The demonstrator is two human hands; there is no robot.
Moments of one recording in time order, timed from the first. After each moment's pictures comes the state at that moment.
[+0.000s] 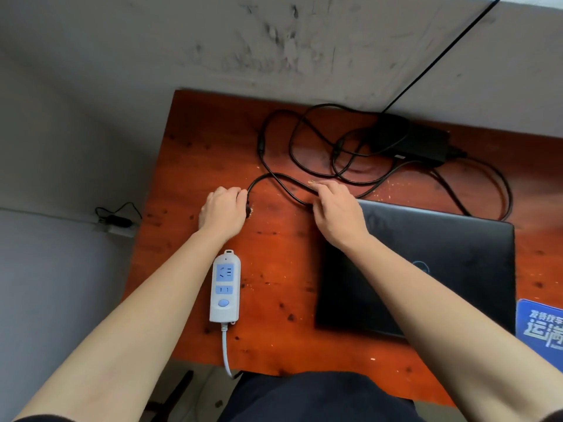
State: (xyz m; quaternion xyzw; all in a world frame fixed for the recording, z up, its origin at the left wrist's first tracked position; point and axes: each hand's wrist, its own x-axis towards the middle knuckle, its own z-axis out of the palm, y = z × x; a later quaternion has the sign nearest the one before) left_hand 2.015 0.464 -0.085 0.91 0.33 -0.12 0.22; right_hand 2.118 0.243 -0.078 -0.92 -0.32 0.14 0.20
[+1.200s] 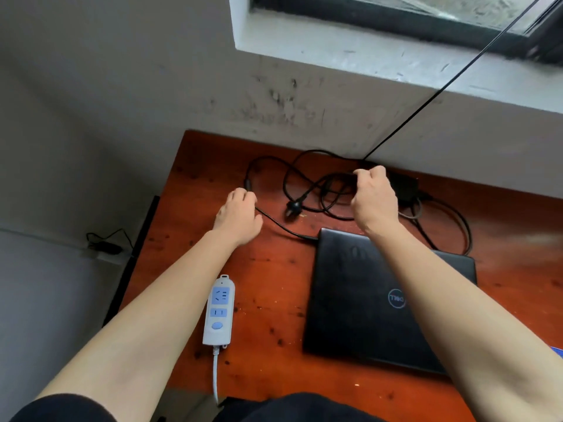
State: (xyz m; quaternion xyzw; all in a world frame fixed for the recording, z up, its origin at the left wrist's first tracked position) left_hand 2.056 0.460 -0.045 0.95 0.21 -0.10 0.21; right_hand 2.196 0.231 0.009 -0.97 -0.19 0.04 0.11
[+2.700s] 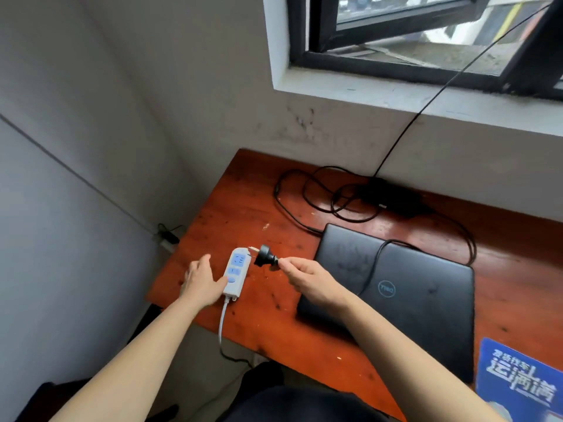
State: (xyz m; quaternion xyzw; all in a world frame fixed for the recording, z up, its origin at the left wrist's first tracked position) left_hand 1.825 0.369 -0.002 0.81 0.52 -0.12 0.25; right_hand 1.992 0.161 0.029 -0.67 -0.30 0.46 0.51
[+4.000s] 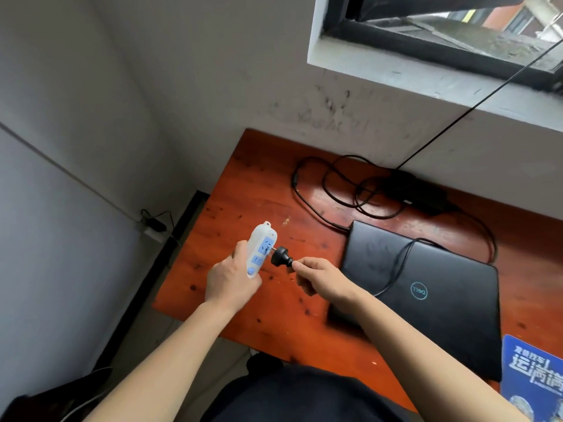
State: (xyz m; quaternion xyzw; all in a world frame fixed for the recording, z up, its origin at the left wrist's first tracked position) left_hand 1.832 0.409 -0.021 0.92 0.34 0.01 0.20; right_hand 1.976 0.250 0.000 -0.73 -0.15 0.52 0.42
